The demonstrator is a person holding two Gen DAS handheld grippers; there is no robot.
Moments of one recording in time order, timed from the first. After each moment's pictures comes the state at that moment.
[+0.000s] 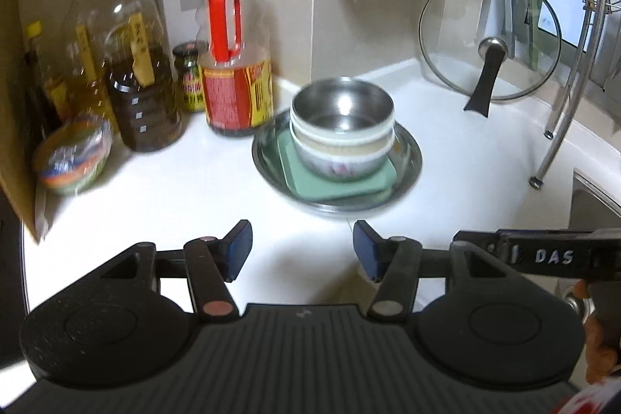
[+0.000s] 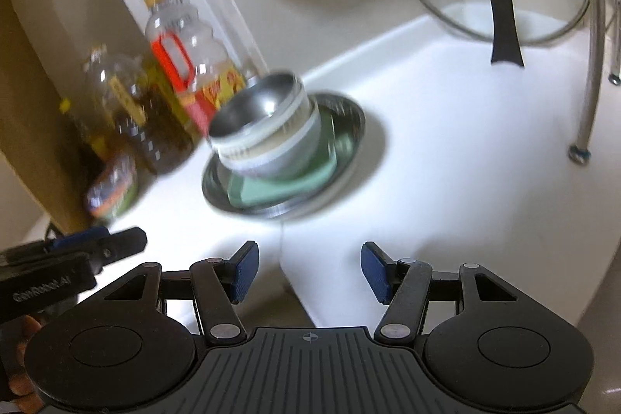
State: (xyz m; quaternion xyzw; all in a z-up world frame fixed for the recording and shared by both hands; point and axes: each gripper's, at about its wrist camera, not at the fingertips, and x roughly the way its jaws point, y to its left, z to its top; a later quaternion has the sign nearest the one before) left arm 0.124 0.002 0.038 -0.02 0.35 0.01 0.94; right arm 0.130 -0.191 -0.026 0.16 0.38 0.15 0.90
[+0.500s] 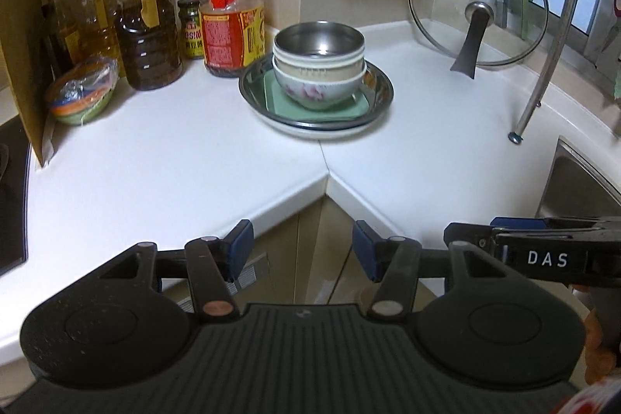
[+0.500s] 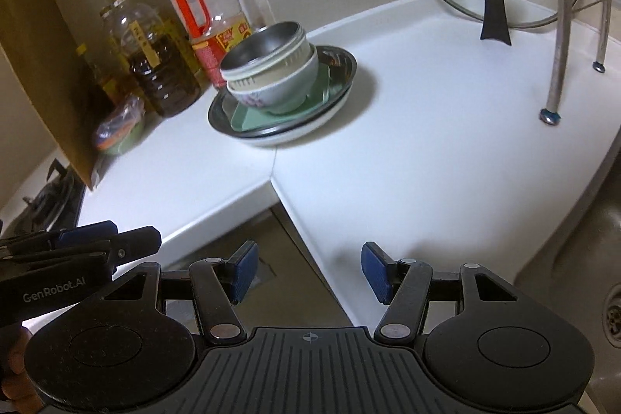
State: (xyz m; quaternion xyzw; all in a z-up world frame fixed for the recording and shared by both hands) left arm 0.059 -0.039 0.020 -0.03 0.39 0.02 0.92; right arm 0.064 -0.204 -0.032 0.12 0.41 0.16 0.89
